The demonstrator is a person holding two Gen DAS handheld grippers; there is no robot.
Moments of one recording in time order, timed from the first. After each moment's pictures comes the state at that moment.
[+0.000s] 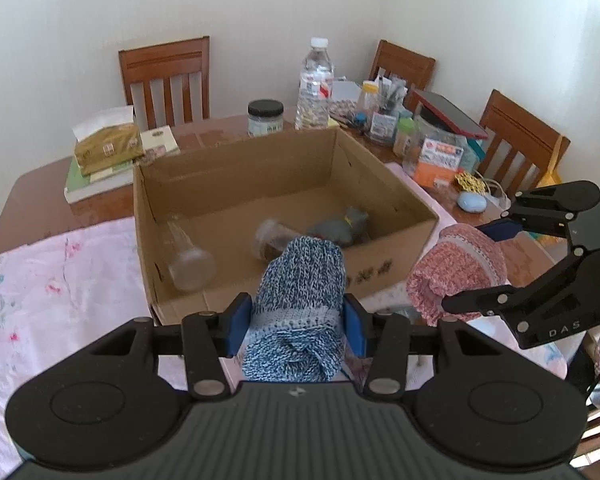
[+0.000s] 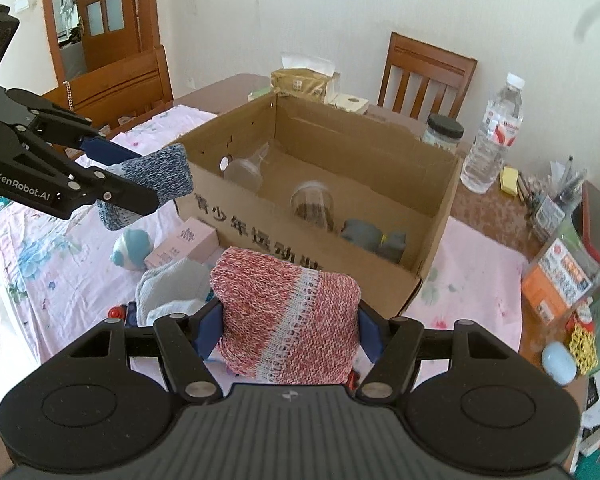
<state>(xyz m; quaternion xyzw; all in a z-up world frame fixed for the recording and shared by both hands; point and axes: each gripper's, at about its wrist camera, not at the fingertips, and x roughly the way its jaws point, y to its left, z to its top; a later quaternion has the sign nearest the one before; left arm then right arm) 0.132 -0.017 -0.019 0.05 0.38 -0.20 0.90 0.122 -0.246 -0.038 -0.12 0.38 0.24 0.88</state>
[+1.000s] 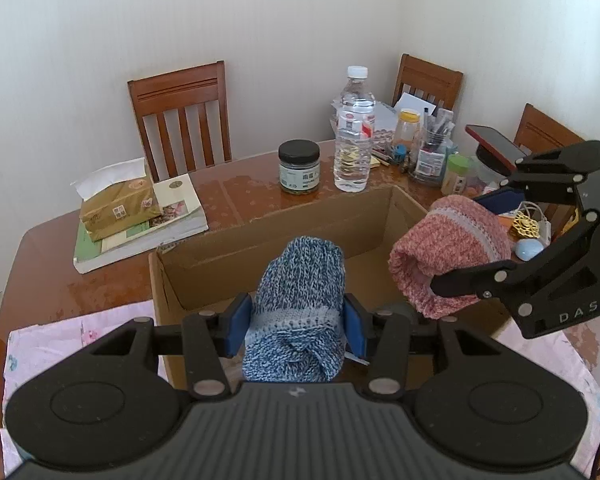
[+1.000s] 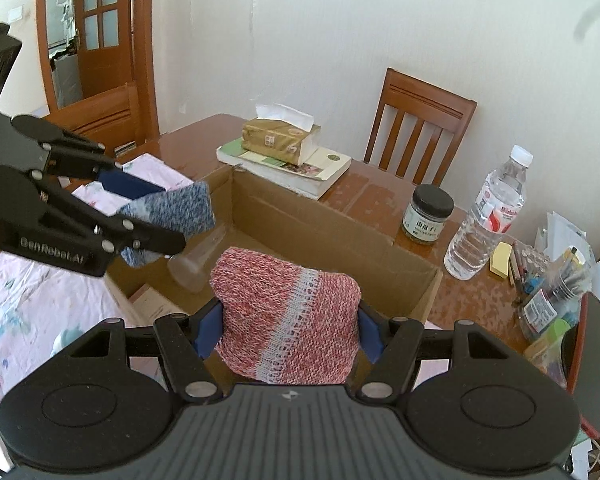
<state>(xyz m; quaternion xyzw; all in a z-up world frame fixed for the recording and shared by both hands) 0.237 -0.029 -0.013 0.08 0.36 -0.18 0.91 0.241 -0.233 -0.004 -0.14 0.35 0.24 0.90</state>
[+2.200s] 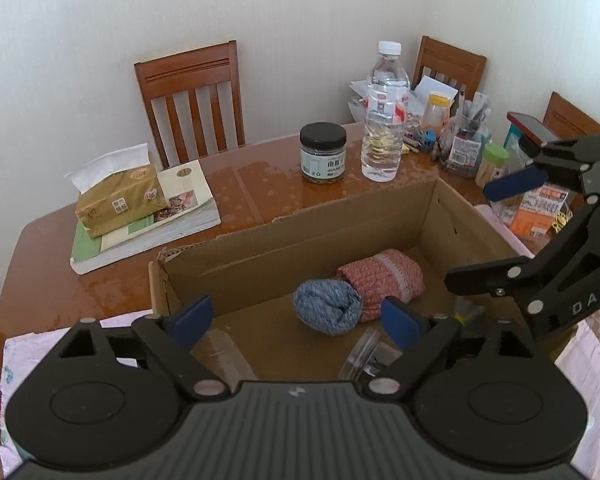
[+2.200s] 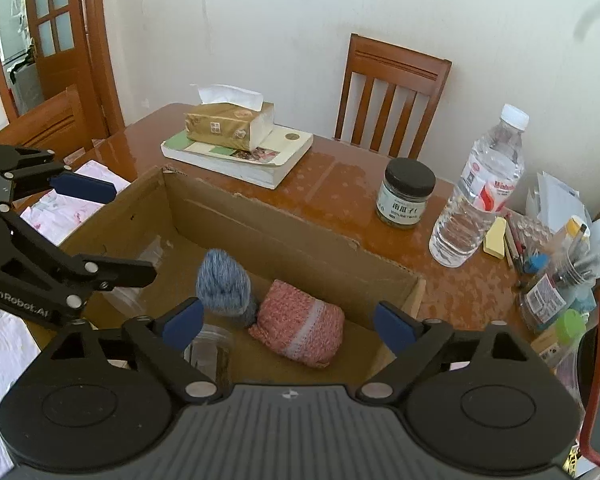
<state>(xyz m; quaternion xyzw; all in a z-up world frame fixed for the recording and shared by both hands) 0.285 -0.033 -0.037 0.09 0.38 -0.16 0.91 0.313 -0.241 -0.030 -0.10 0.39 0.20 0.89</state>
